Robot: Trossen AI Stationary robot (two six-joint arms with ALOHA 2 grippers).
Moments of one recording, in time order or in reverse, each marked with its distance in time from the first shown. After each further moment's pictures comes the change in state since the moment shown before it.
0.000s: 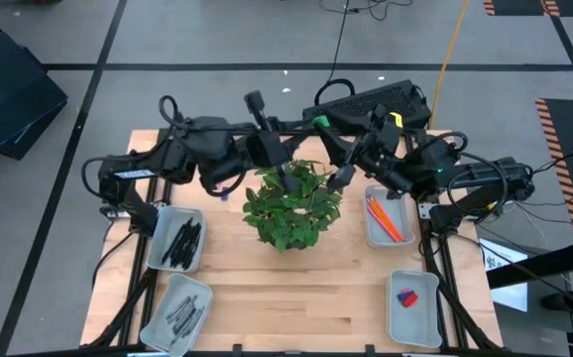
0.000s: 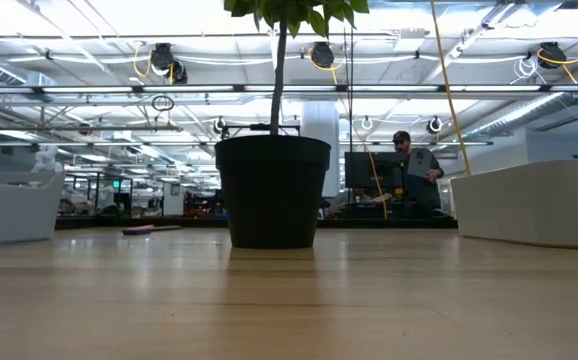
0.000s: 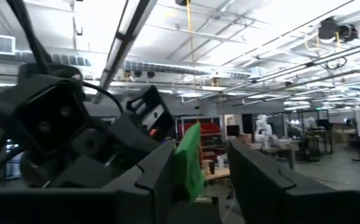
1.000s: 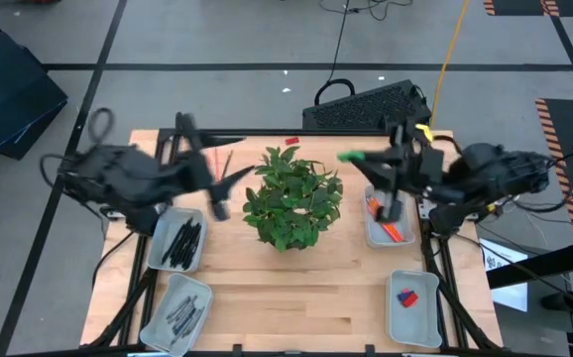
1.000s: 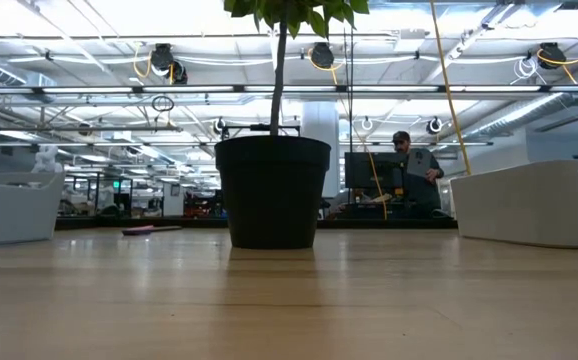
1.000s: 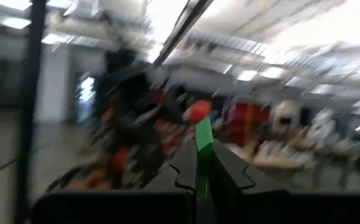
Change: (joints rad) left arm -0.276 -0.199 0.000 -0.485 -0.293 -0.329; right arm 0.206 -0.195 0.001 -0.368 -0.054 -0.083
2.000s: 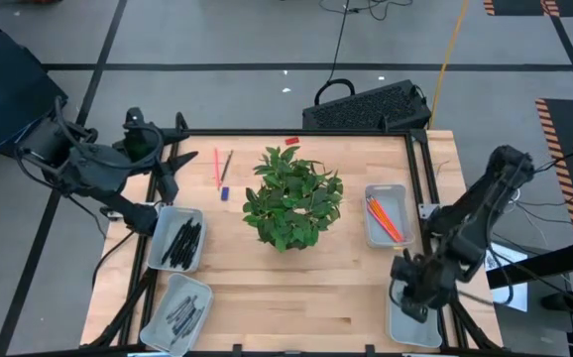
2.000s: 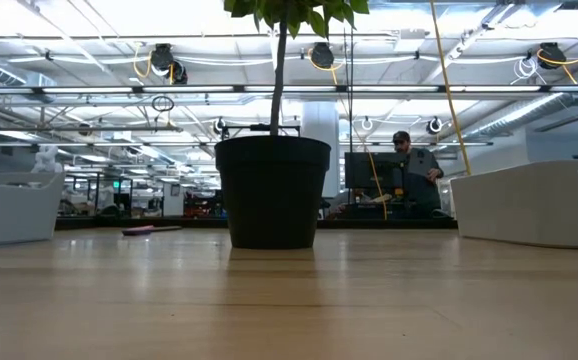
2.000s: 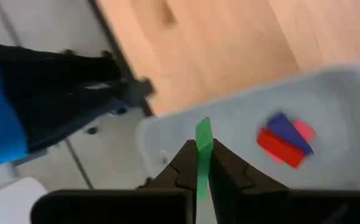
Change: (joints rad) left arm -0.007 -0.188 -0.008 -0.695 0.000 -0.790; right arm 0.562 0.025 -0.467 -0.958 -0.551 1.770
